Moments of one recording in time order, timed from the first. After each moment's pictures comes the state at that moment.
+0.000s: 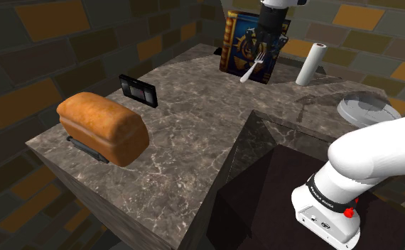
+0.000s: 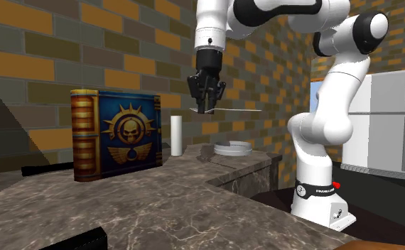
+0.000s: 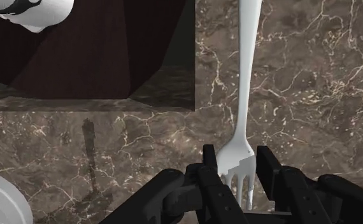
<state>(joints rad) -0.29 -0.52 0.21 -2.27 0.06 1.81 1.05</state>
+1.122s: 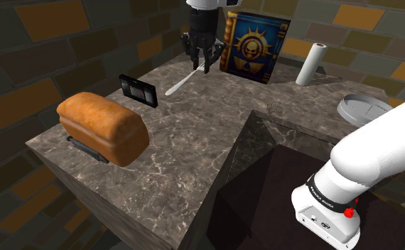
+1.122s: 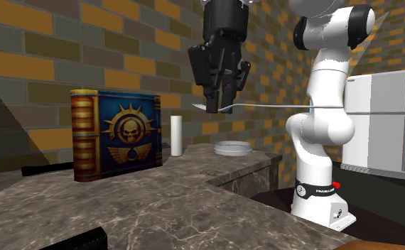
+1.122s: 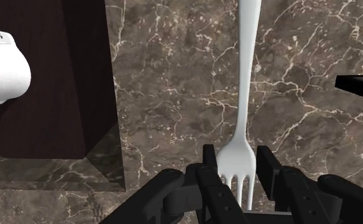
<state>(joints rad) -0.20 -0.23 0.55 -1.98 0.06 1.80 1.50</state>
